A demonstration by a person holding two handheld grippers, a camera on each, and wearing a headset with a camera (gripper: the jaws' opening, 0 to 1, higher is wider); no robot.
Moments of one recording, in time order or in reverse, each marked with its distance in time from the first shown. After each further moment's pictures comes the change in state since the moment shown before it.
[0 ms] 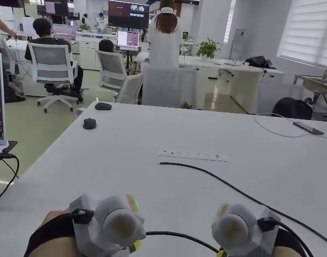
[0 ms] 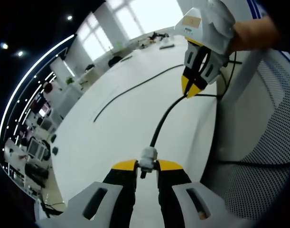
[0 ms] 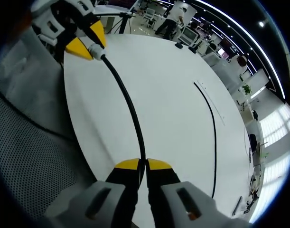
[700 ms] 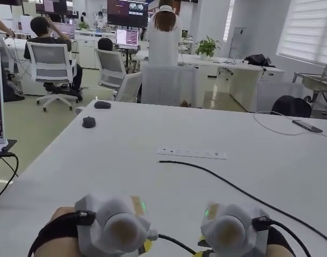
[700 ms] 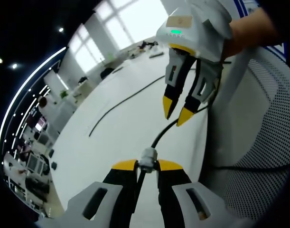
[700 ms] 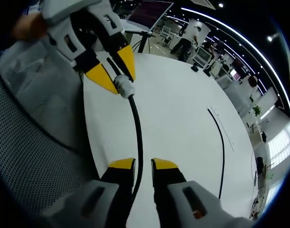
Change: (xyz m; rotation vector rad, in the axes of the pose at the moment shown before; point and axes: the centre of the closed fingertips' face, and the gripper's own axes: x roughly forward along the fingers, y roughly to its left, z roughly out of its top) left arm -0.001 -0.017 0.023 0.088 -0.084 -0.040; right arm -0.004 0.030 0.045 -0.107 -0.188 0.104
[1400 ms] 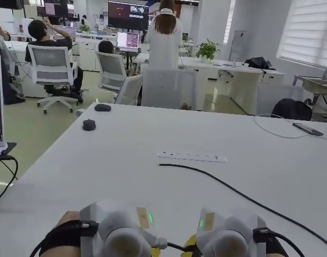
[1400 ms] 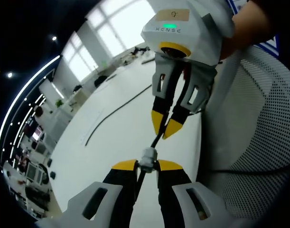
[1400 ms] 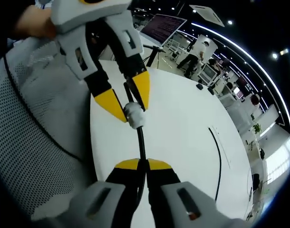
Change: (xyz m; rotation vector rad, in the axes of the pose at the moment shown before) left arm 0.001 -0.010 0.012 0.044 -0.046 -0.040; right arm -0.004 0.003 0.021 -0.081 -0.086 -0.007
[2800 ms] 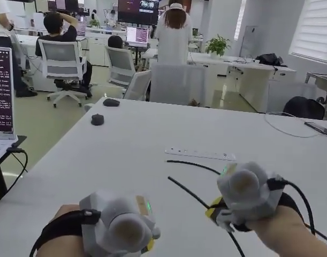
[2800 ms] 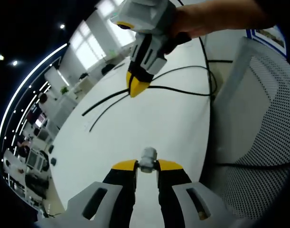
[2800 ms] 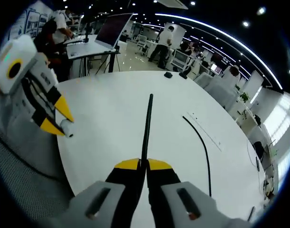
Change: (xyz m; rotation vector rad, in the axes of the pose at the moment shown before) left arm -0.001 0.014 -0.025 -0.068 0.086 0.034; right arm 0.002 -0.123 0.017 0.342 -0.065 -0.114
